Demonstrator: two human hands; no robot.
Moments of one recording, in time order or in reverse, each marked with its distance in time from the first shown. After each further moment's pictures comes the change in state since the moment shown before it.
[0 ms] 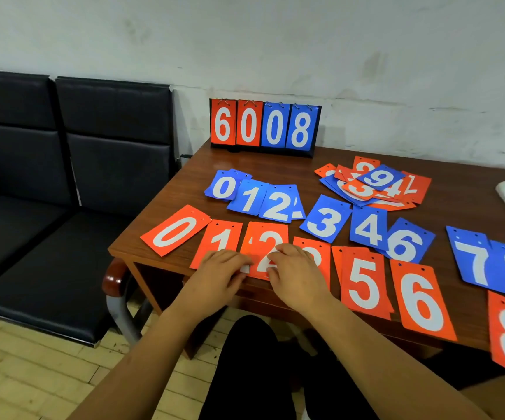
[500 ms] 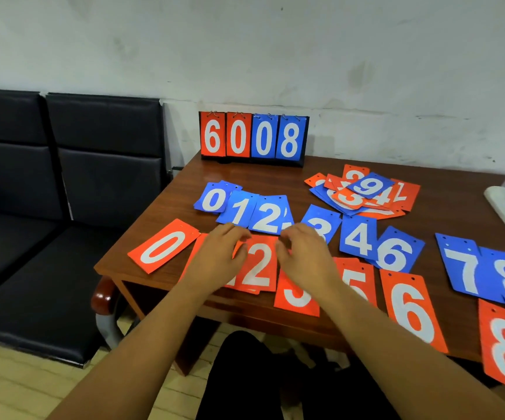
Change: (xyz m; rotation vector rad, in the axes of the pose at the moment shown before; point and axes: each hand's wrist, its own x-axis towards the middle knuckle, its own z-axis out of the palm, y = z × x) left_hand 0.065 0.022 -0.019 -0.083 0.133 -0.115; right_hand 0.022 0.025 -0.047 0.136 0.235 0.124
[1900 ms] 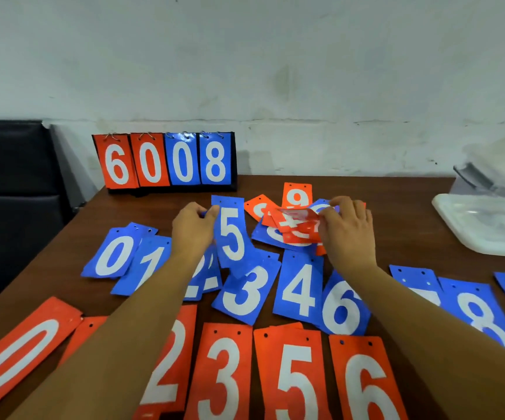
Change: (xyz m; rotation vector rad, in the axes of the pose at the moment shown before) left_hand 0.228 0.054 0.095 -0.442 0.173 -0.521; right_hand 0.121 0.239 -0.054 -0.446 0.382 0.138
